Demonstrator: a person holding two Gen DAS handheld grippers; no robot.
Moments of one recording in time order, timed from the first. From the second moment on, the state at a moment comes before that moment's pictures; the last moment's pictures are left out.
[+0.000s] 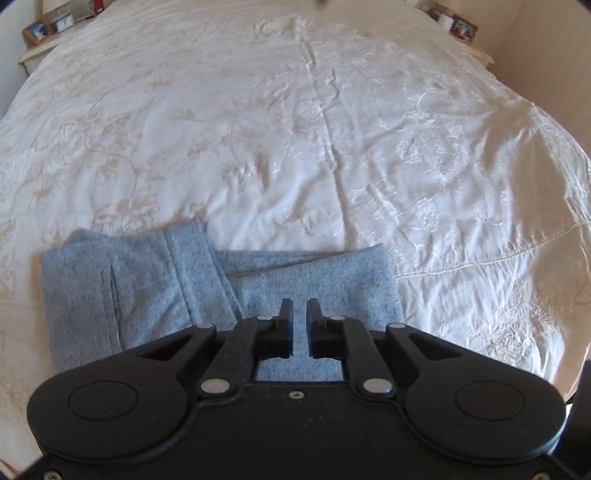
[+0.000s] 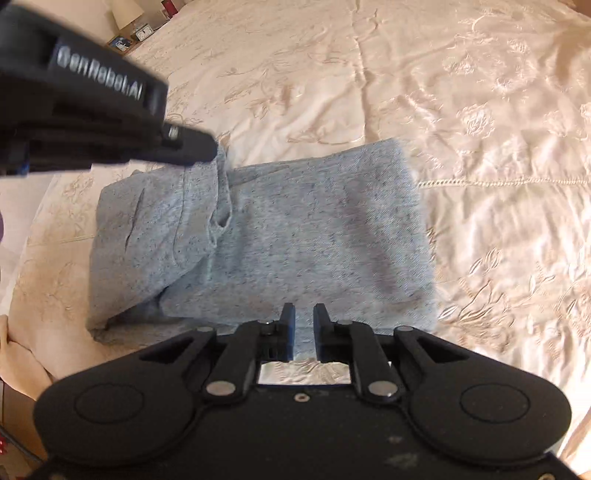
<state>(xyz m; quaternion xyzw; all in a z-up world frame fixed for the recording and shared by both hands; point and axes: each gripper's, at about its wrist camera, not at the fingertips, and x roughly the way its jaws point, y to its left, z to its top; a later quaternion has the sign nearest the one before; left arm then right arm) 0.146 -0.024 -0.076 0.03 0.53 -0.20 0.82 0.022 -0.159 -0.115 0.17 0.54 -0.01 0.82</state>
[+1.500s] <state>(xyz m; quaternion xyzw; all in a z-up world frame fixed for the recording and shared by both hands) 0.178 0.200 -0.128 0.00 0.60 0.03 0.80 0.121 -0.112 -0.048 0.15 0.49 0.10 0.85</state>
